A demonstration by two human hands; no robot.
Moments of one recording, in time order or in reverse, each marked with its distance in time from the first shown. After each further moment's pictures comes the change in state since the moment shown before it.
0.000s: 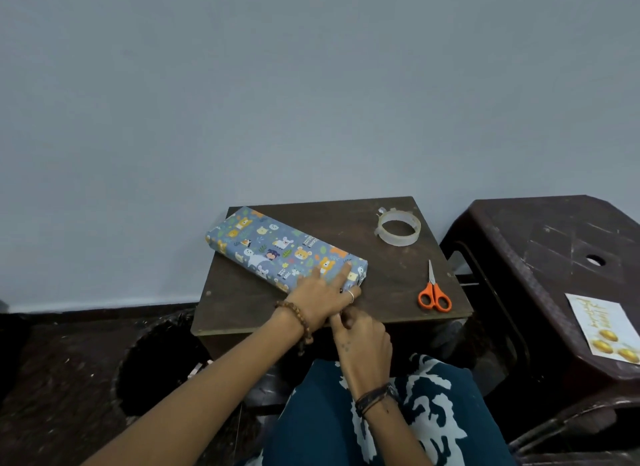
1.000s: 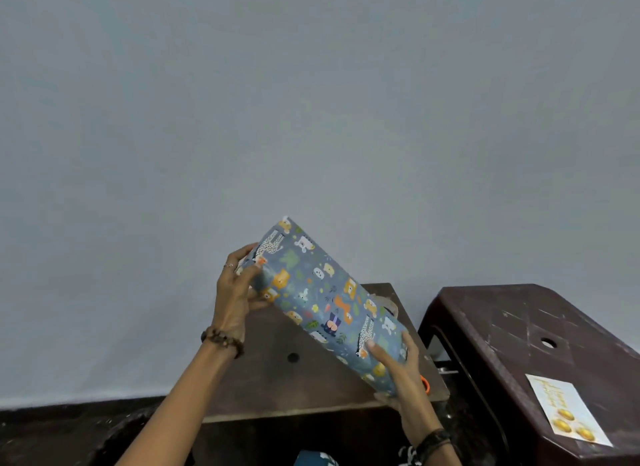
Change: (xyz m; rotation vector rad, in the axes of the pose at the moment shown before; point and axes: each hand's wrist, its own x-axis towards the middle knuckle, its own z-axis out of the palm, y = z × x) left_hand -0.076 -0.084 -0.068 -2.042 1.157 -0.217; right_hand 0.035 -0.006 -0.095 1.032 -0.127 0.197
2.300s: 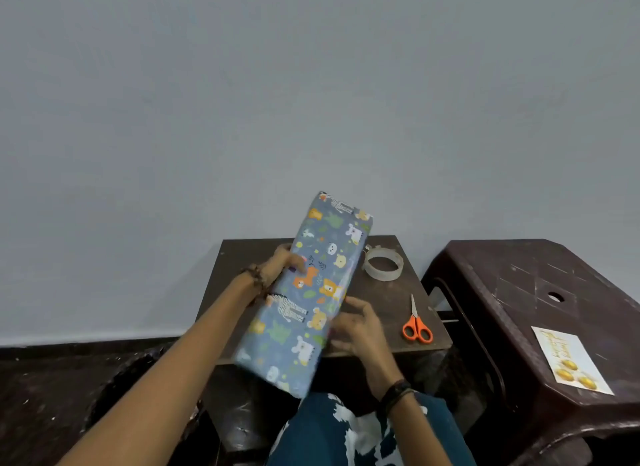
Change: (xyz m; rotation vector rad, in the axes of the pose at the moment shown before) left_hand 0.037 -0.080 0.000 0.443 -0.248 -0.576; right_hand 0.002 0.032 0.044 -0.240 -0.128 0.115
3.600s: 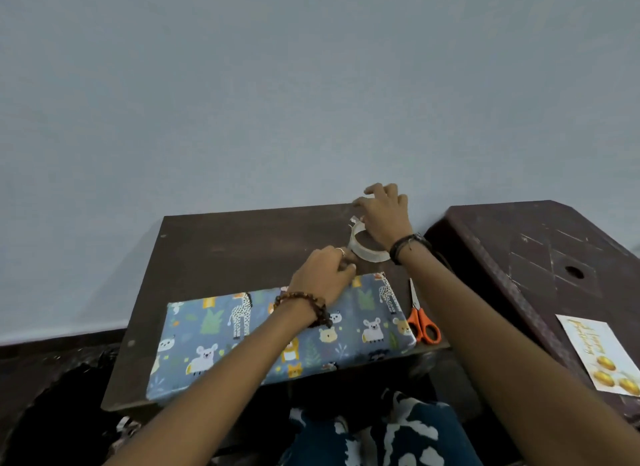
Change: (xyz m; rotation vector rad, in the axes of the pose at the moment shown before) left_hand 0.061 -0.030 0.102 0.714 -0.056 0.482; right_hand 0.204 -0.056 -0.073 -1.648 0.286 -0.488
